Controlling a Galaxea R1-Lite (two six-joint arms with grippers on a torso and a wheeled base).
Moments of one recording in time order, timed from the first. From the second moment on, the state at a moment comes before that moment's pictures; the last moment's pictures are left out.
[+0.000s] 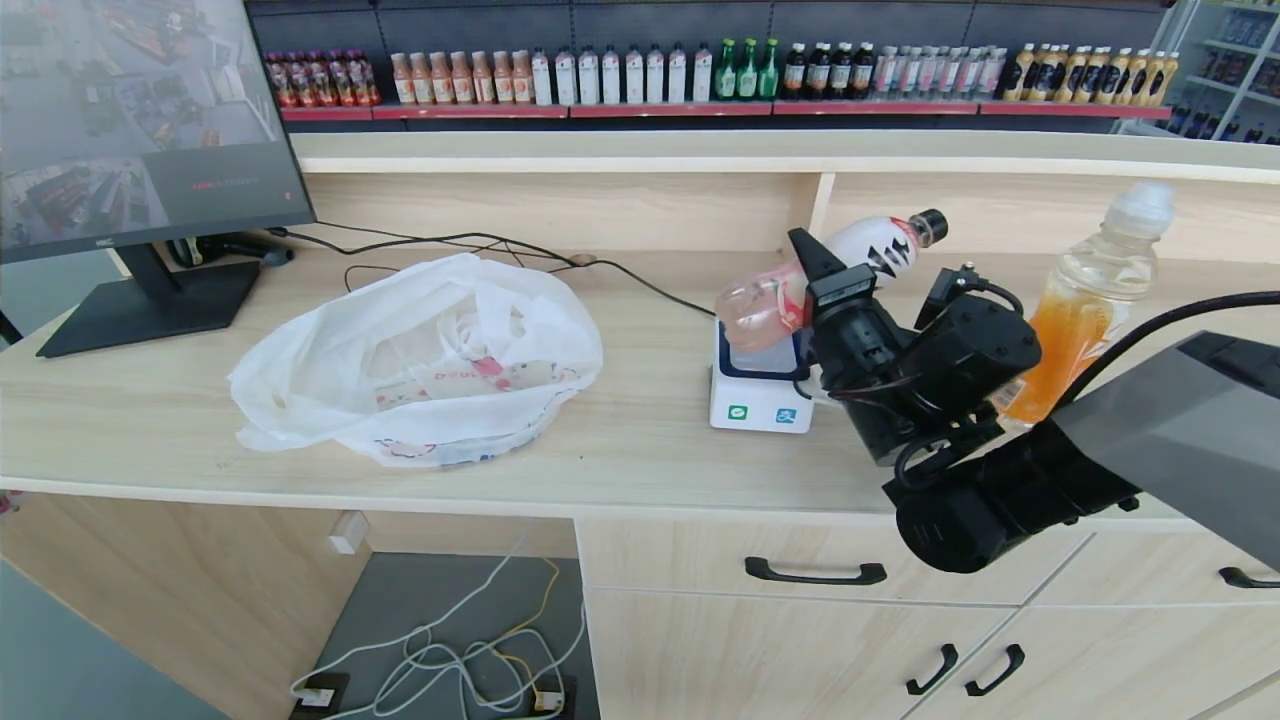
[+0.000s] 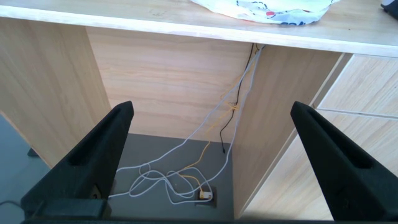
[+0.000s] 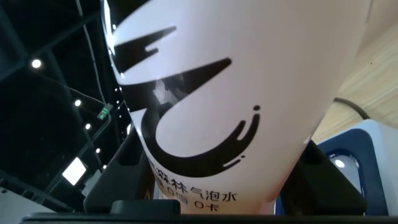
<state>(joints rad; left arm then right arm) 0.00 0.00 0.00 0.00 0.00 0.00 0.47 2.16 -1.07 -1.57 -0.18 1.09</state>
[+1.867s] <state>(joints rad) 0.00 0.00 0.00 0.00 0.00 0.00 0.53 2.15 -1.03 -1.57 -0.17 1.14</state>
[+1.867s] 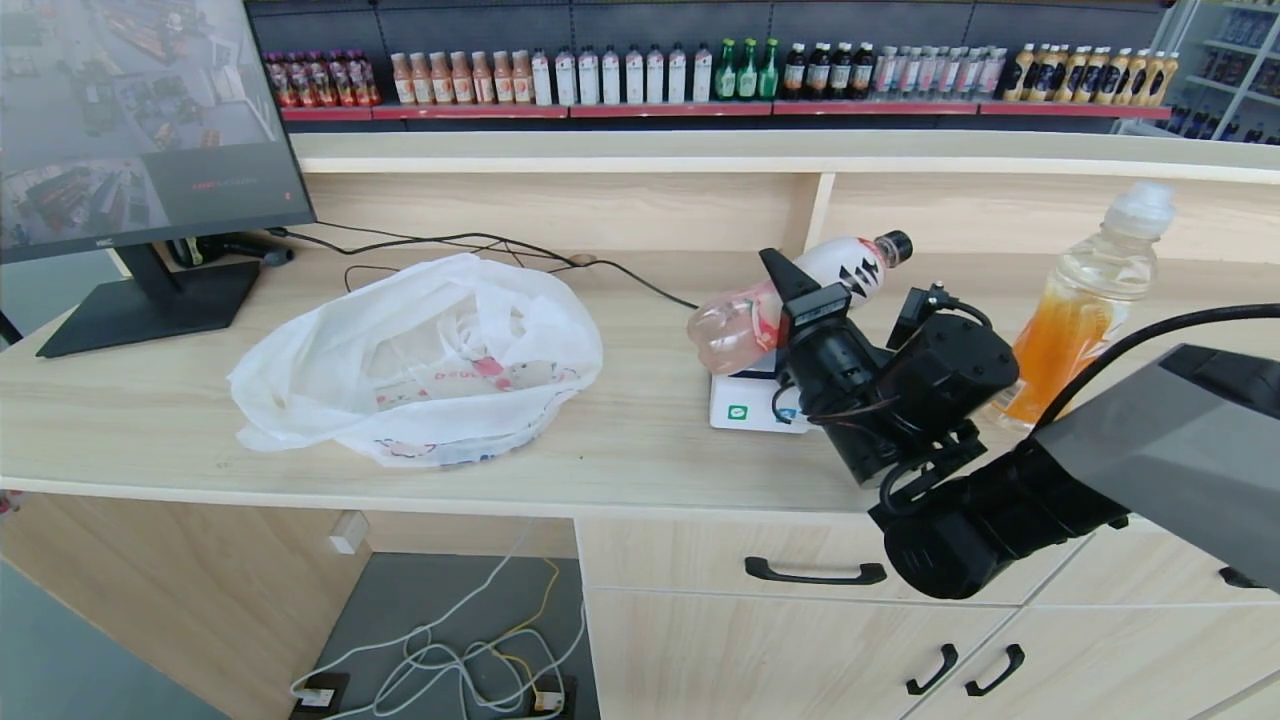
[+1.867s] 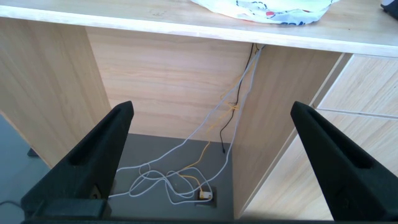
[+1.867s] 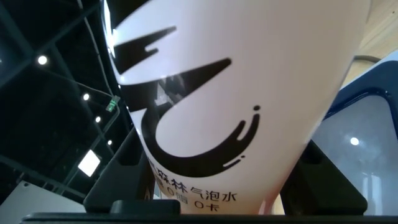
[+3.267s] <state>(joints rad) 0.00 0.00 0.00 0.00 0.00 0.00 0.55 1.87 -0.97 -1.57 0.04 0.77</state>
